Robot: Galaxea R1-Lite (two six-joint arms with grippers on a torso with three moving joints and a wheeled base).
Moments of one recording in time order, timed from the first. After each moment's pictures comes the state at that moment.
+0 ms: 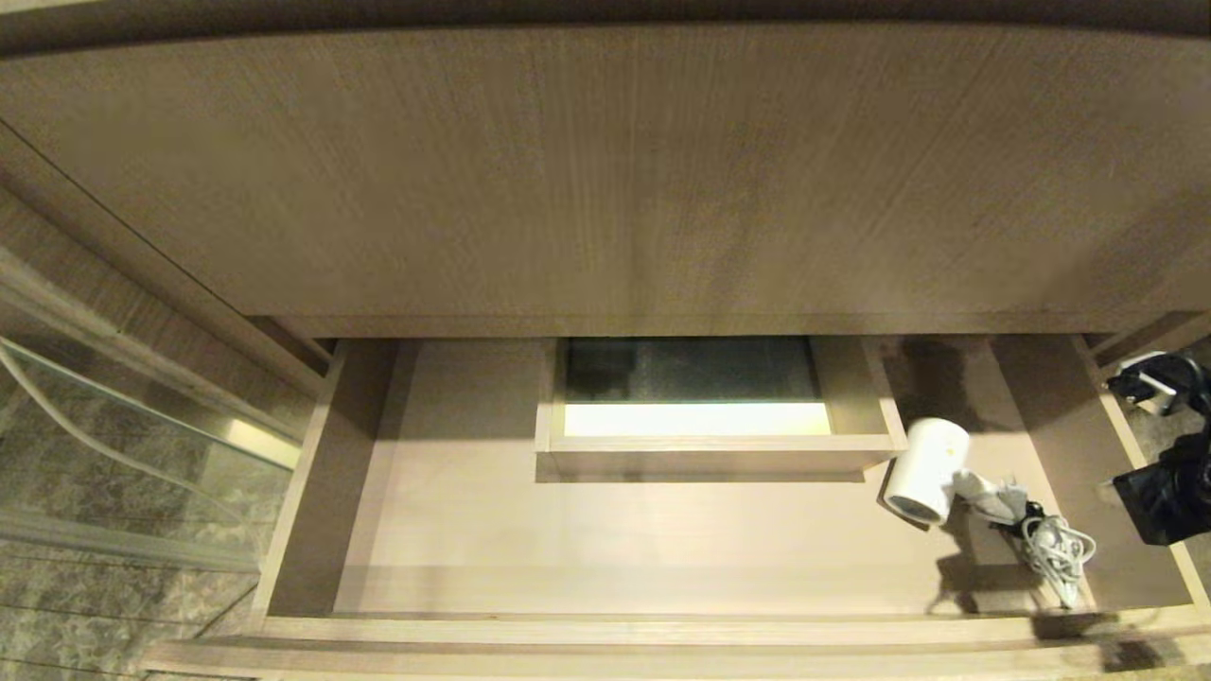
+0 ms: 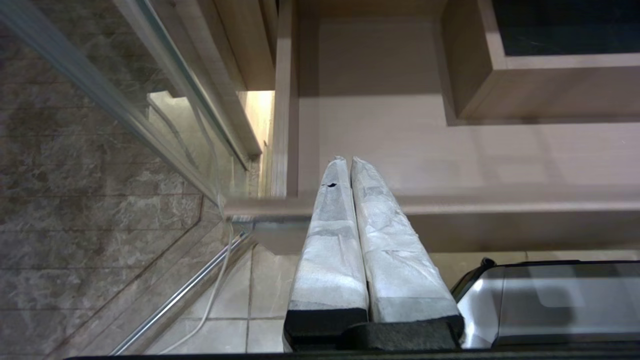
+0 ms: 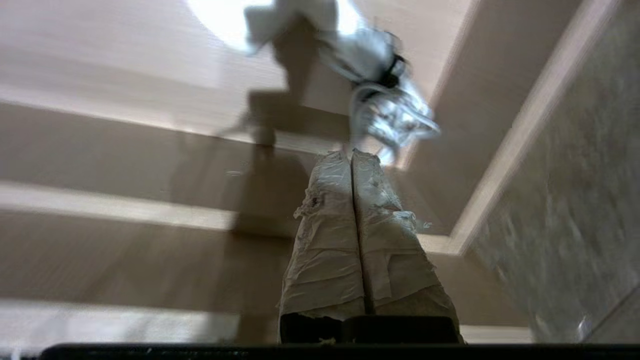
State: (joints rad) left arm 0.00 0.00 0.00 0.00 0.00 0.00; right arm -0.29 1.48 -0.72 0.05 0.07 -0.47
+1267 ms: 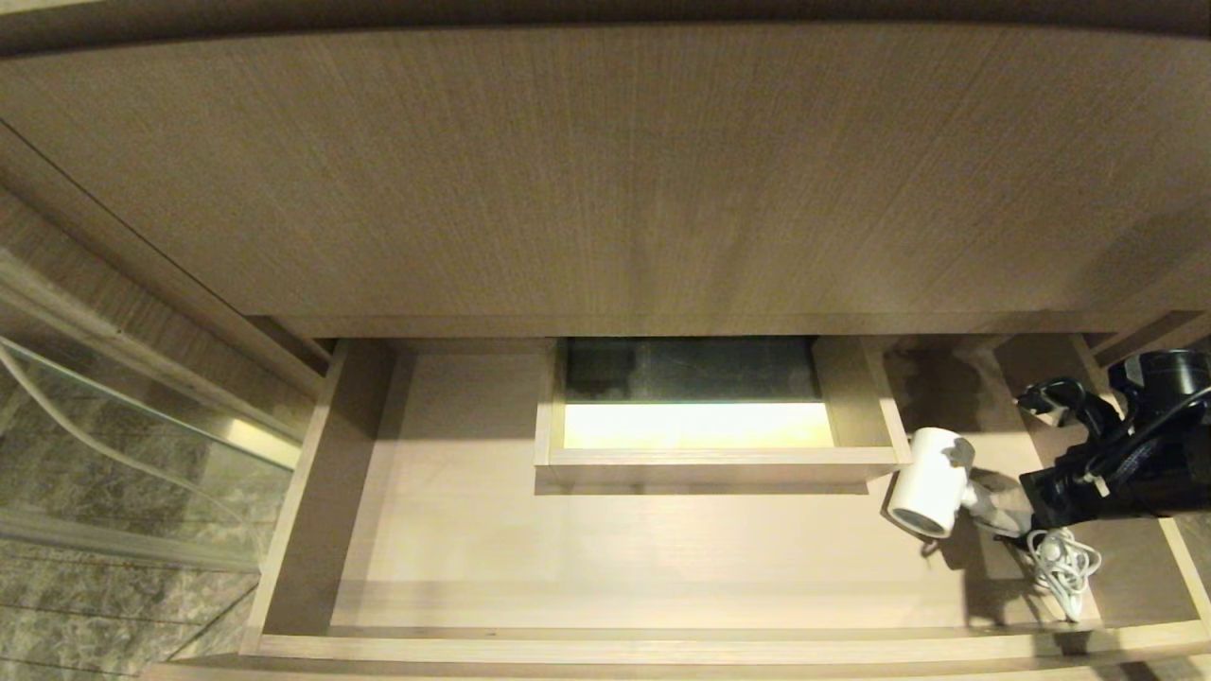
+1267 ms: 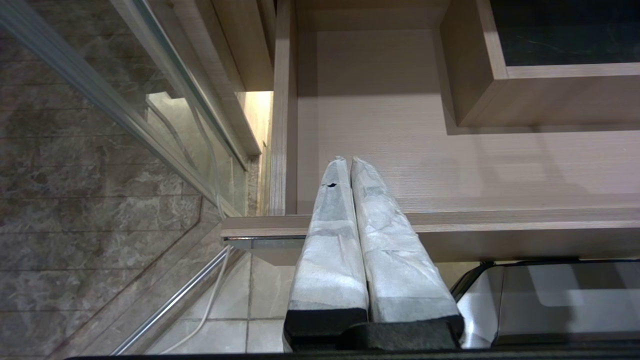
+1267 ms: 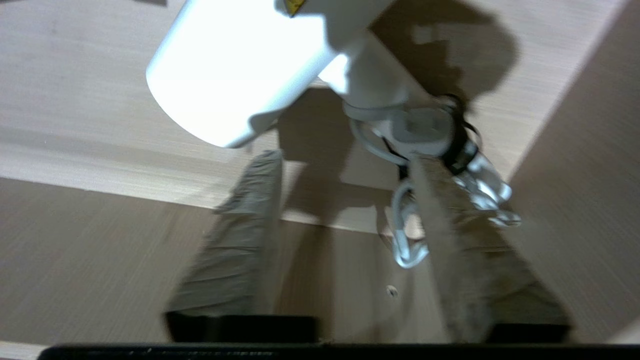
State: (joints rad) left arm 0.00 0.00 0.00 0.00 0.00 0.00; right arm -0.29 1.89 -0.81 -0.15 0.19 -0.42
